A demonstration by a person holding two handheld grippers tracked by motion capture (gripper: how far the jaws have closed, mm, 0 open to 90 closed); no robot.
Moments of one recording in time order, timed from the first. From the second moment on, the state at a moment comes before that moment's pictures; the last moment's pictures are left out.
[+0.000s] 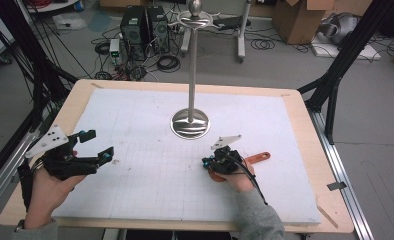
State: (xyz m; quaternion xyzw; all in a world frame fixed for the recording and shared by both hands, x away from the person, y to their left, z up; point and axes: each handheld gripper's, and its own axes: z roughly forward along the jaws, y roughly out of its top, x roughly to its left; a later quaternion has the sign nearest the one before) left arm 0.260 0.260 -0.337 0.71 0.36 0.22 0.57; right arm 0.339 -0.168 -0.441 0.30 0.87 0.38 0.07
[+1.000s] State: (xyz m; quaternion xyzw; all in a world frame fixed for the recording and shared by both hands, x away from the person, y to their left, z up) left arm 0.270 0.251 -0.333 0.71 0.35 0.21 0.58; right arm 0.317 -0.188 -0.441 0.30 0.87 0.37 0.10
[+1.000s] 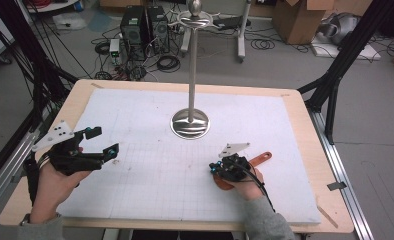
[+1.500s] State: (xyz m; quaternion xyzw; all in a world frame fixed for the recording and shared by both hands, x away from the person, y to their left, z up) left arm 0.286 0.232 -0.331 0.72 0.33 0.19 0.58; right arm 0.269 -0.224 -0.442 0.29 0.87 0.38 0.10
